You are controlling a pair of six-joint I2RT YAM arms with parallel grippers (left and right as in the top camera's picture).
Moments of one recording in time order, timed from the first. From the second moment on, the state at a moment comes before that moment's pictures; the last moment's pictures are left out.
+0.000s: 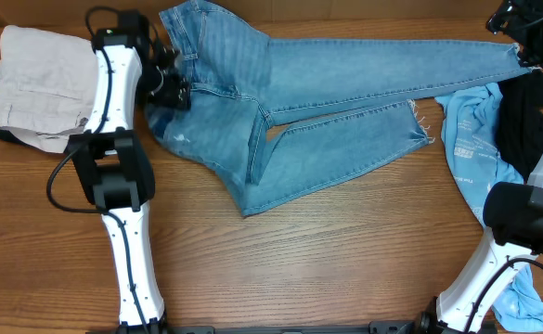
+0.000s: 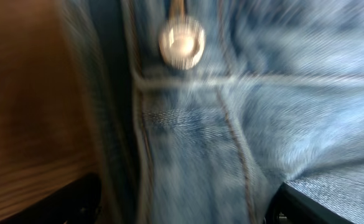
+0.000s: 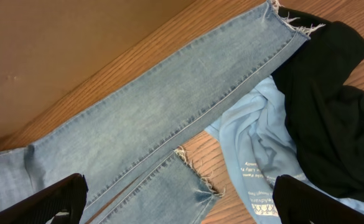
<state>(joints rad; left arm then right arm) 0.07 2.62 2.42 -1.30 0.18 0.29 -0.31 2.17 2.60 -1.43 -0.15 0.30</state>
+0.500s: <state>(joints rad) 0.07 2.62 2.82 -1.69 0.11 0.17 -0.31 2.17 2.60 -1.41 -0.15 0.30</state>
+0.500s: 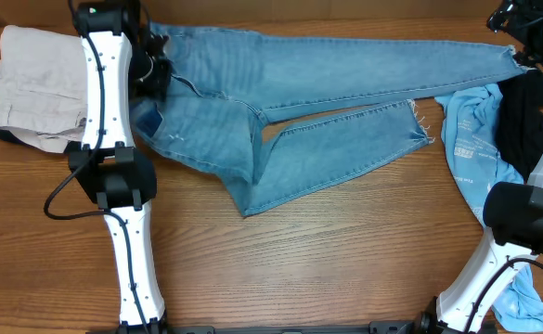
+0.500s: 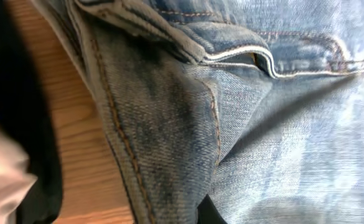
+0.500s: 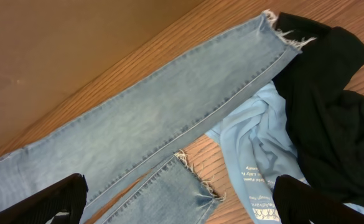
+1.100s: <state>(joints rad) 0.10 2.33 2.84 -1.69 -0.05 0.05 -0.31 2.17 2.60 -1.63 -0.18 0.23</state>
